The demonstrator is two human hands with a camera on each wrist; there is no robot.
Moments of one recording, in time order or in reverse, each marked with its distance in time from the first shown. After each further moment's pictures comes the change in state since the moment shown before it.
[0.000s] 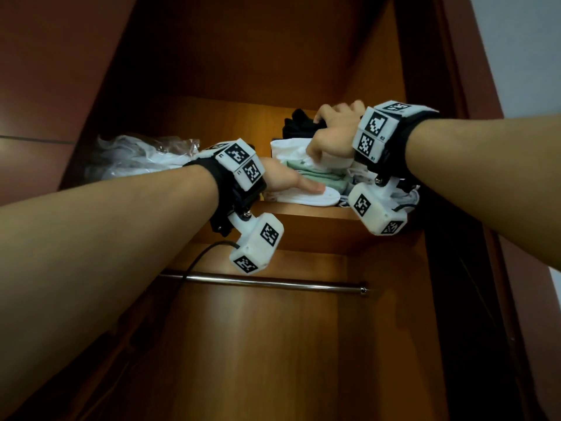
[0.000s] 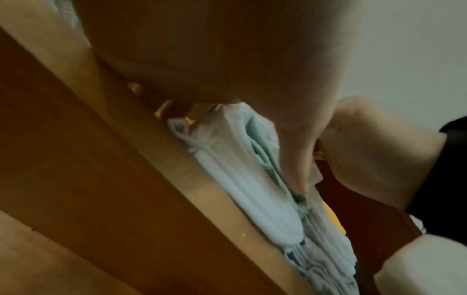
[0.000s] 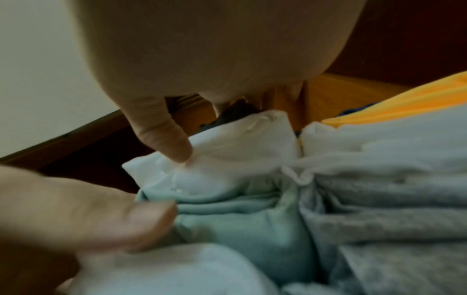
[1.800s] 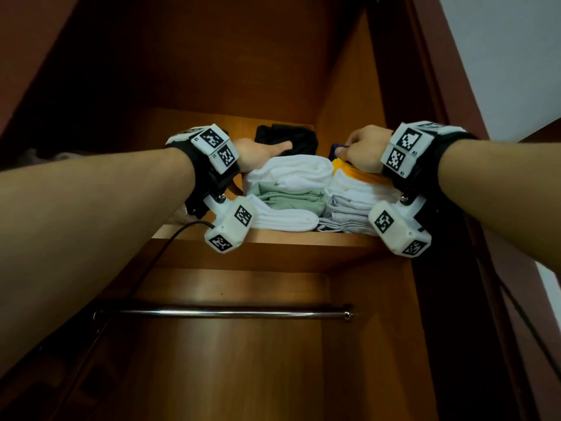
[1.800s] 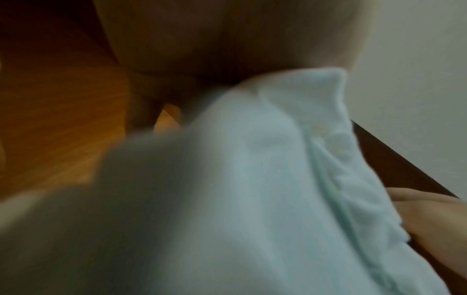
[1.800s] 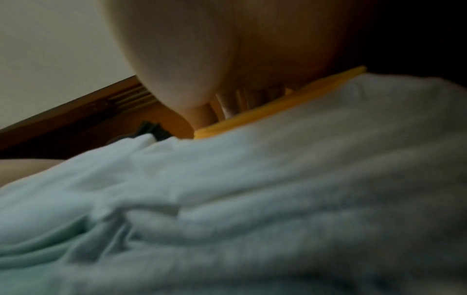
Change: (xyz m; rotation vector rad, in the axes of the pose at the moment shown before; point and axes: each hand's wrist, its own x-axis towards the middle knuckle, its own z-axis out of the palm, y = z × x) left_hand 0.077 0.025 -0.029 0.240 0.146 0.183; right_hand 0.038 0.077 0.006 0.176 0.058 0.227
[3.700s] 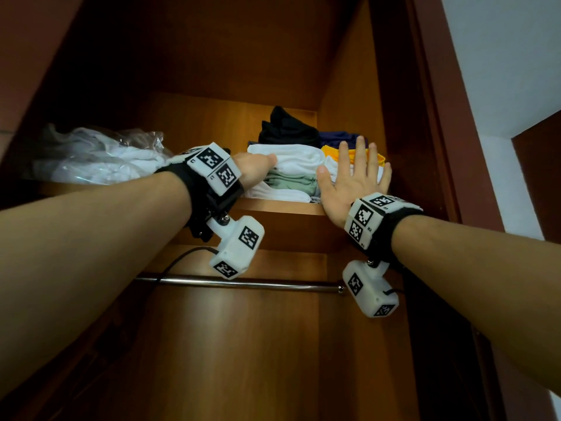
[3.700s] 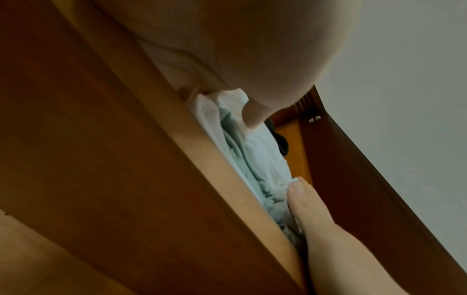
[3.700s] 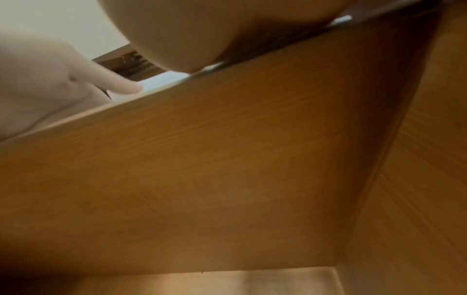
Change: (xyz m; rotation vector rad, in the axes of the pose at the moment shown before) left_hand -0.072 0.003 0.037 -0.394 0.010 -0.183; right_hand -0.079 0.026 0.097 -0.123 0.260 -0.086
